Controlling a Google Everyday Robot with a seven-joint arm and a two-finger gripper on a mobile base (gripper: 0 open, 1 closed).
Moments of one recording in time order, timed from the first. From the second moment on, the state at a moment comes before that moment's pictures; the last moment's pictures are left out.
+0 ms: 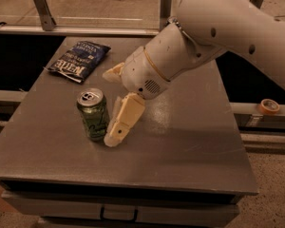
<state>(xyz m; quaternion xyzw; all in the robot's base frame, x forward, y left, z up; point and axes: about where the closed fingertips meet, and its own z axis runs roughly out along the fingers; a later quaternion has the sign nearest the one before) 0.449 0.075 0.909 -0.69 0.60 0.29 0.28</state>
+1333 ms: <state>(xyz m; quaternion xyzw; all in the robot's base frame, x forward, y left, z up) 0.454 0.111 0.889 -0.62 0.57 0.41 0.34</state>
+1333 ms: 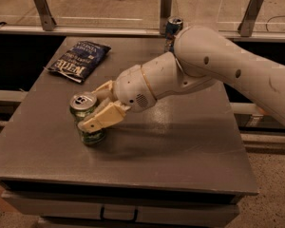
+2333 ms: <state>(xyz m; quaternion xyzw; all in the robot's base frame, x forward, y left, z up) 0.524 0.062 0.944 -0.67 0.62 0.26 0.31</state>
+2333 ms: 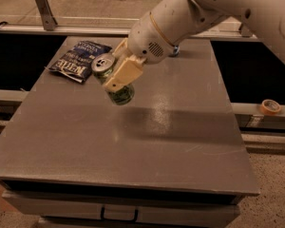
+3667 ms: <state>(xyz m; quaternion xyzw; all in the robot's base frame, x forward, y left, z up) 0.522 0.053 0.864 -0.78 0.61 -0.05 0.11</state>
